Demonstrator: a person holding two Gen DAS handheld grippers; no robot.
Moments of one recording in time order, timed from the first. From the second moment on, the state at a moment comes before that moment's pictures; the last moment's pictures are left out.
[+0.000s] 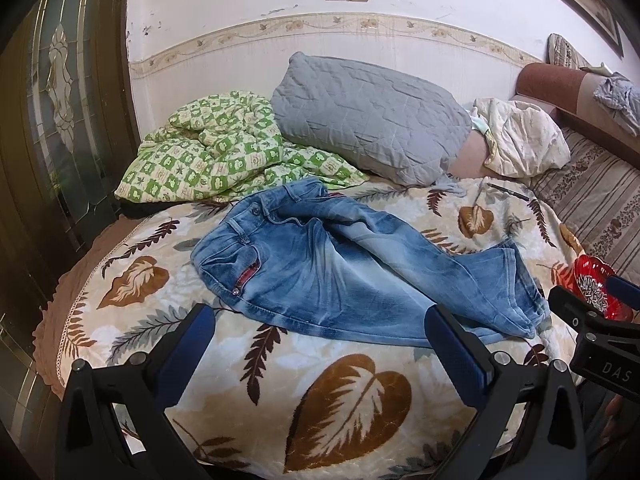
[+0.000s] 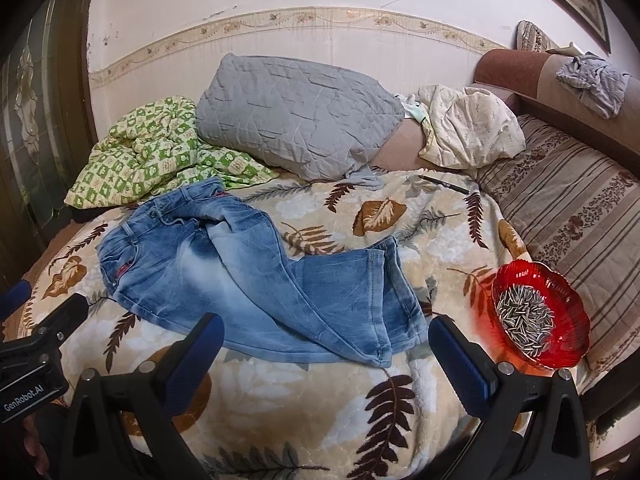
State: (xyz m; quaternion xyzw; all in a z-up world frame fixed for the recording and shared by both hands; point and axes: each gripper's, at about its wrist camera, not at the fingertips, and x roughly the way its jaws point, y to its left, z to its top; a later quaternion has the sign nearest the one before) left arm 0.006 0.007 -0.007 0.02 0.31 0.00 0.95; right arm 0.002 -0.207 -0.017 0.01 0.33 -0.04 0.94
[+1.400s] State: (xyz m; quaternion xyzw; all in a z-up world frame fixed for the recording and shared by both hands) left arm 0.004 0.001 -0.012 0.03 0.32 0.00 0.95; right arm -0.001 -0.209 -0.020 0.01 0.33 -0.05 0.94
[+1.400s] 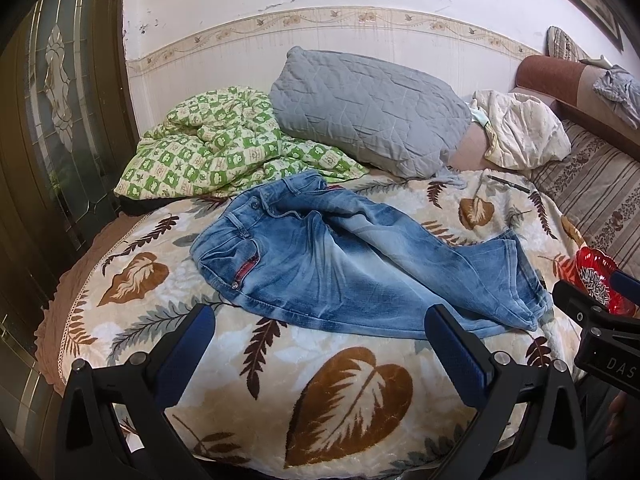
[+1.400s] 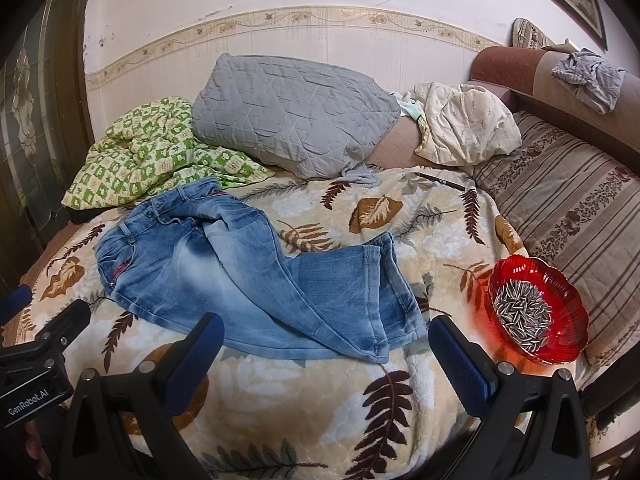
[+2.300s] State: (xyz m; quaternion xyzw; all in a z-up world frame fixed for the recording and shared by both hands) left arm 0.030 -0.004 -0.021 0.06 0.31 -0.04 0.95; right arm 0.002 -0.217 -0.022 0.01 0.35 -0.04 0.94
